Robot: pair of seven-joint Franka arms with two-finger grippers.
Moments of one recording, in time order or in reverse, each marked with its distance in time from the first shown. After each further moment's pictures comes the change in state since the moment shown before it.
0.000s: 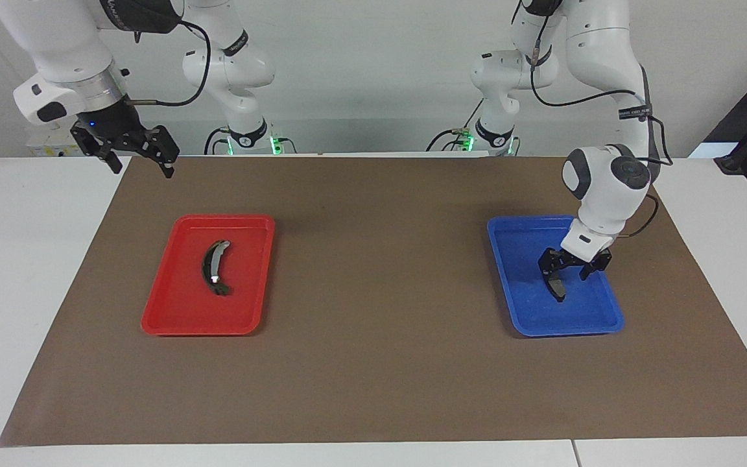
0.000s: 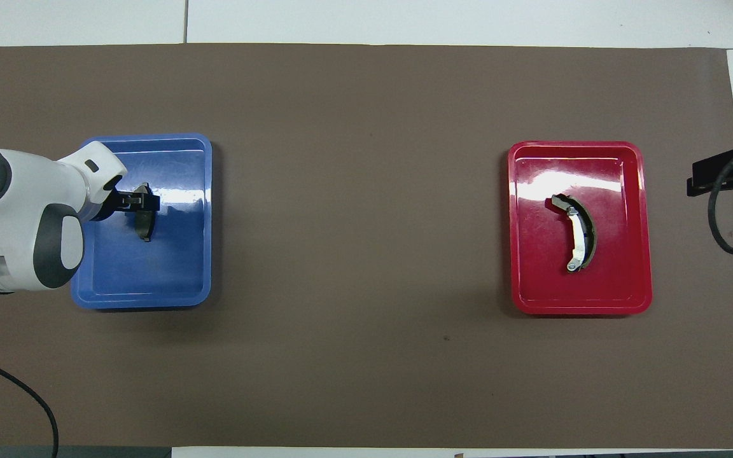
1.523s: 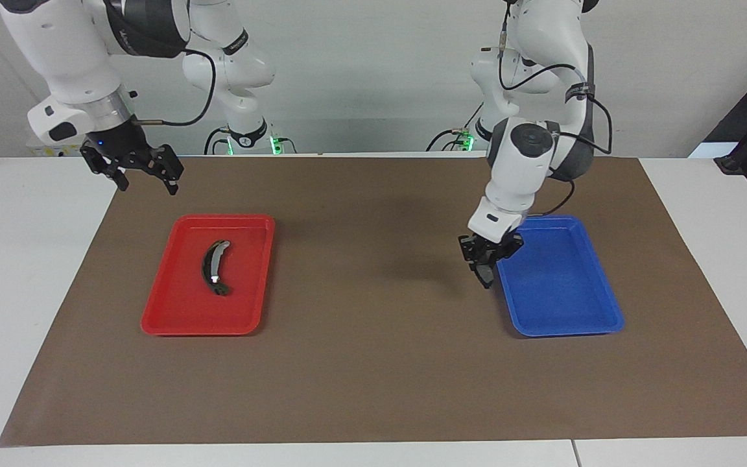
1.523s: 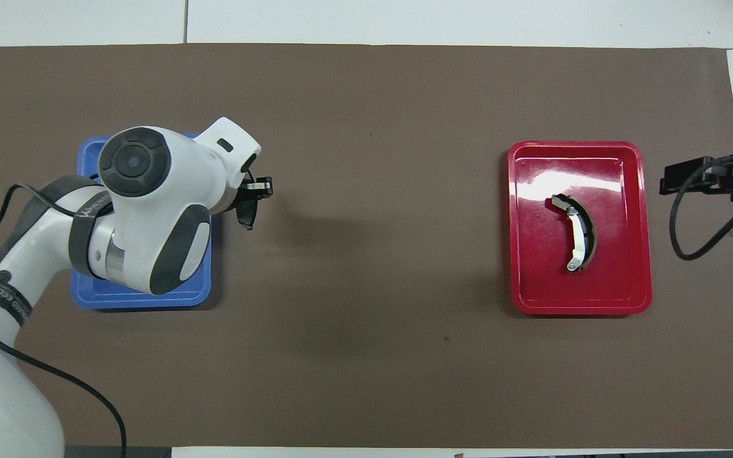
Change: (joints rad) left arm -0.413 -0.024 -0.018 0.214 0.000 -0.202 -0.538; right arm -0.005 -0.078 -0.004 -0.313 0.040 0.321 0.000
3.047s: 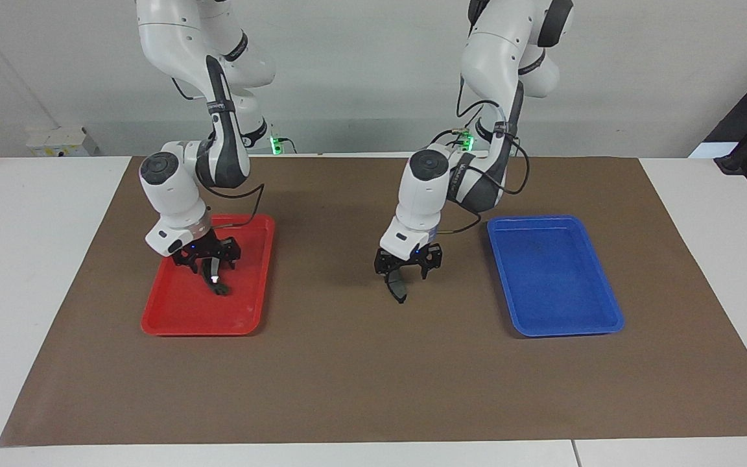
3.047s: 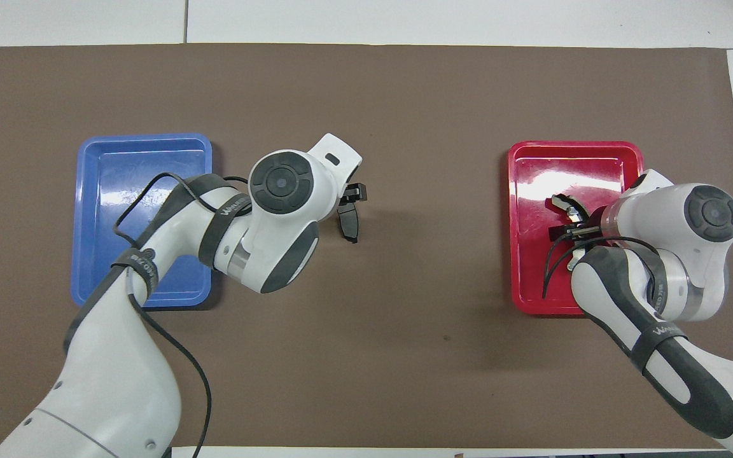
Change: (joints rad) left arm -0.149 0.147 0.026 0.088 0.002 0.081 -0.145; right arm 0.021 0.234 0.004 -0.452 0.014 0.676 -0.218
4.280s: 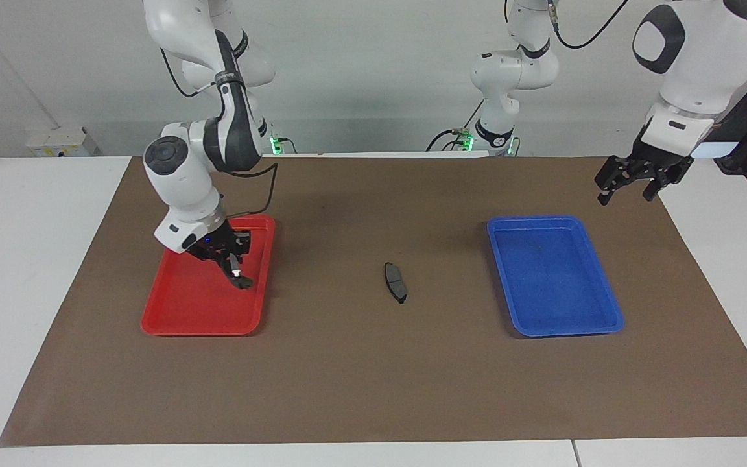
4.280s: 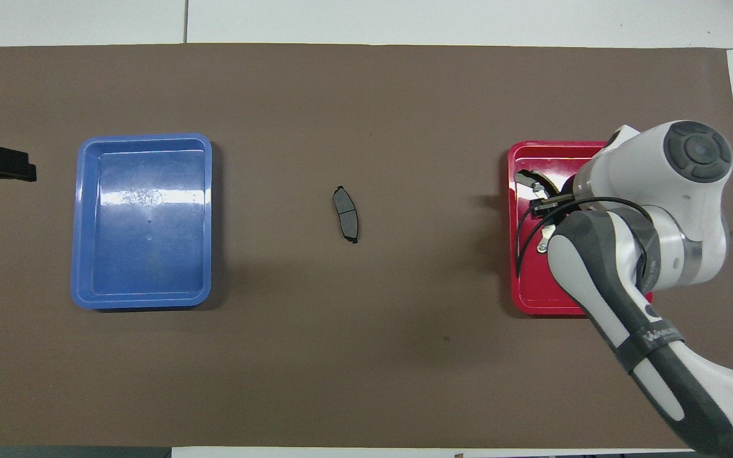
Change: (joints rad) left arm 0.575 -0.387 0.013 0.195 0.000 -0.637 0.604; right arm 0.163 -0.010 0.026 0.277 0.009 -0.330 0.138
